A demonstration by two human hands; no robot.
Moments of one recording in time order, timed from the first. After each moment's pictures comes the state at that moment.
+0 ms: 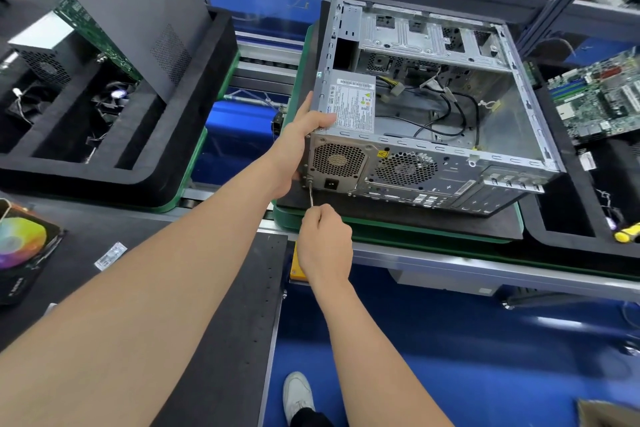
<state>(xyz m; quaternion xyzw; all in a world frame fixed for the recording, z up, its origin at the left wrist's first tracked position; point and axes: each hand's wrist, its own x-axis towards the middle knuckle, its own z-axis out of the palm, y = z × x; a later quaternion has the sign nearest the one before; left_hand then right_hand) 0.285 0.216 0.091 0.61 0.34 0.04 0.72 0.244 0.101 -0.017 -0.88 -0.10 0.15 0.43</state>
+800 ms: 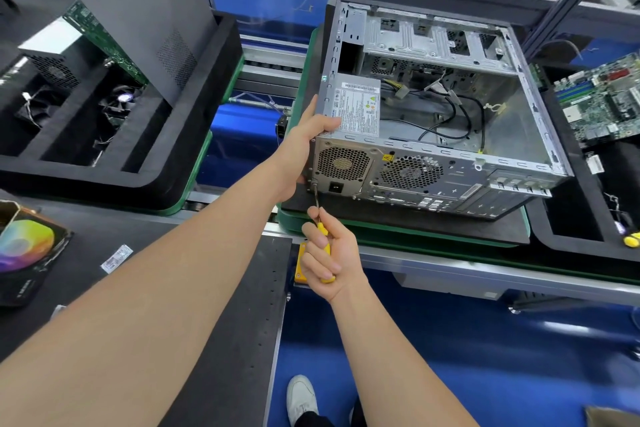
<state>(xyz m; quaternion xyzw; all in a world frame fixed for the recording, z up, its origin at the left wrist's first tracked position) 0.283 0.220 0.079 0.61 0.31 0.06 0.73 0.260 0.082 -0.038 -0.19 0.10 0.57 0.79</state>
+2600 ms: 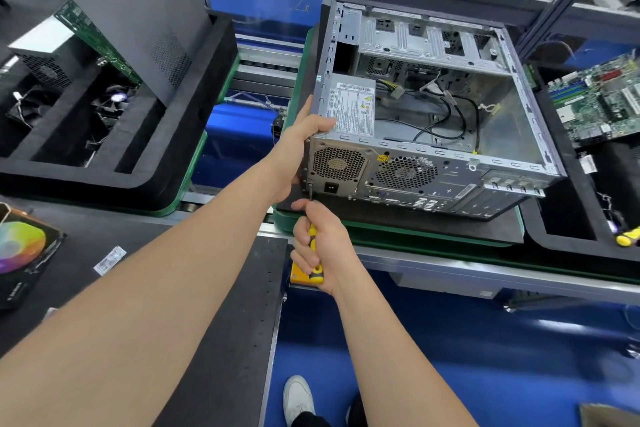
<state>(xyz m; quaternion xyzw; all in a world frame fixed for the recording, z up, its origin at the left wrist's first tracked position) 0.286 0.224 0.069 0.60 0.30 0.06 0.74 0.265 0.092 -0.015 -0.50 0.02 0.48 0.72</state>
